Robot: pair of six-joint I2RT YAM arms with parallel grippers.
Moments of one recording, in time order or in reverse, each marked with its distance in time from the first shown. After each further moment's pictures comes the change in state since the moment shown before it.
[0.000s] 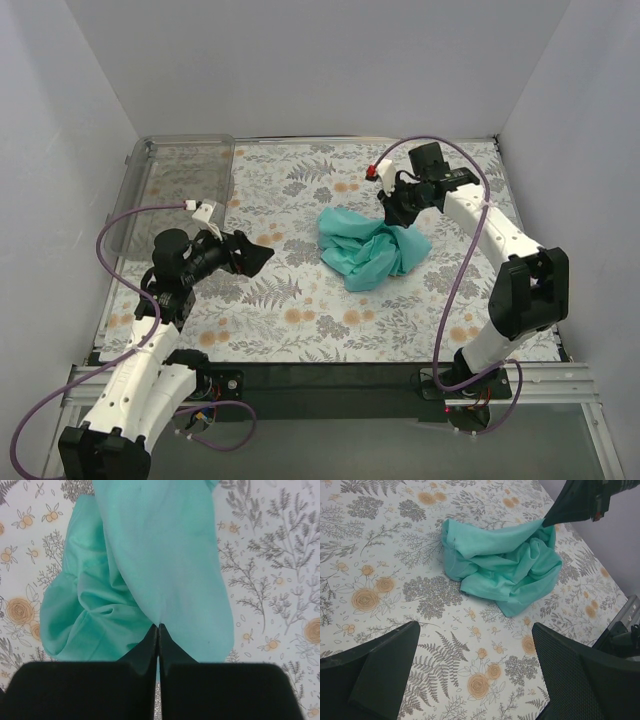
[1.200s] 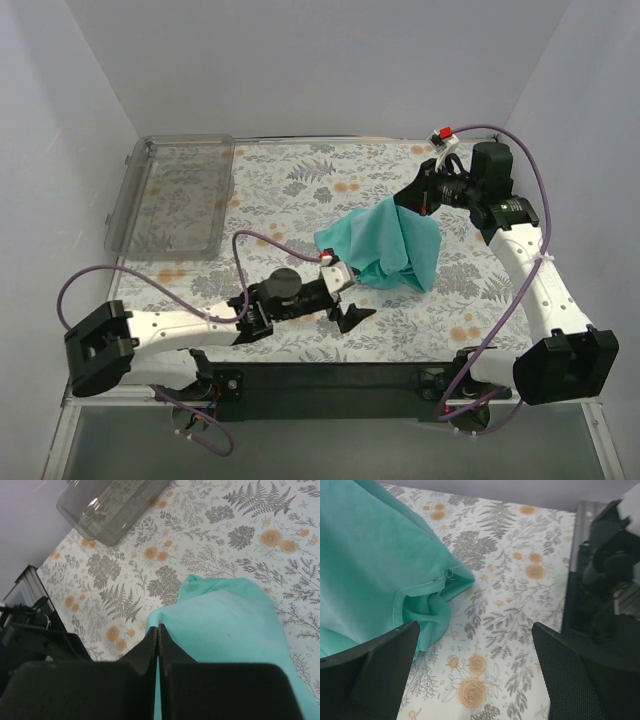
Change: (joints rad) left arm -0.947 0.450 0.002 0.621 -0.414 0.308; right arm -0.179 -0.386 -0.155 0.350 -0.390 0.686
